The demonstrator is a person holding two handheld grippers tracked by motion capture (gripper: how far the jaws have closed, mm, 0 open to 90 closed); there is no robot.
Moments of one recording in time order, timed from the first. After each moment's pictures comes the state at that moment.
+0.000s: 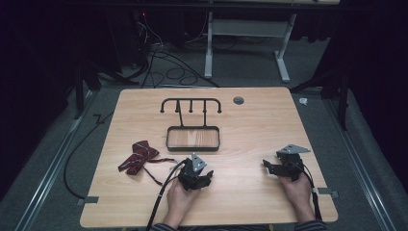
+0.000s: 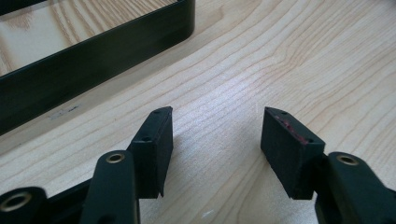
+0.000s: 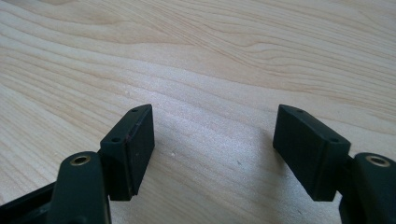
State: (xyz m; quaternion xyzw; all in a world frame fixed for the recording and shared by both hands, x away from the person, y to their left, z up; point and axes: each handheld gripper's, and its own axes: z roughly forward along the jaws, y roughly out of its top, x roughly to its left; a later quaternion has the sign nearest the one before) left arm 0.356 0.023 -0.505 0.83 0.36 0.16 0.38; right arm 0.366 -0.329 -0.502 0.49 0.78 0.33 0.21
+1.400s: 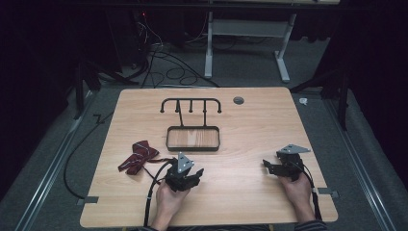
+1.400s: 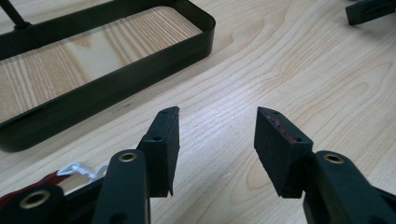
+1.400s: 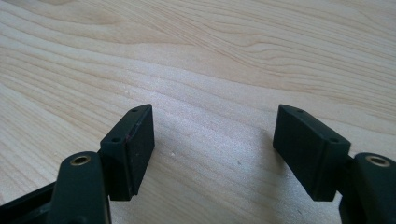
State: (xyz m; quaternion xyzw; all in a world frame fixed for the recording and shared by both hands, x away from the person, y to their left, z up) left arm 0.341 0.060 -0.473 0.82 0.37 0.16 0.41; right arm 0.366 -0.329 -0.502 0.49 0.78 0.33 0.21
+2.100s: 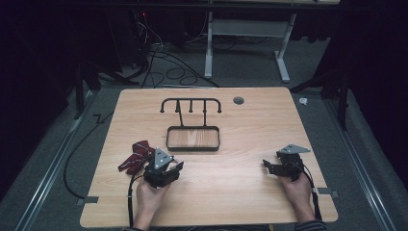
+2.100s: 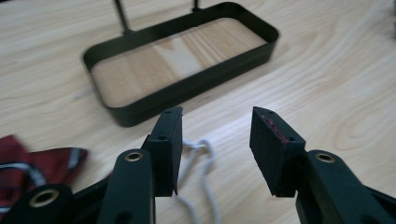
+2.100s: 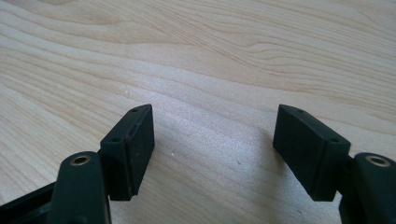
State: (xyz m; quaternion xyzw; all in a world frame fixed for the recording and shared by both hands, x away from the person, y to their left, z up) left arm 0.345 0.114 -0.453 0.80 0.40 0.20 0.41; right arm 0.366 -0.329 -0.502 0.49 0.78 0.33 0.21
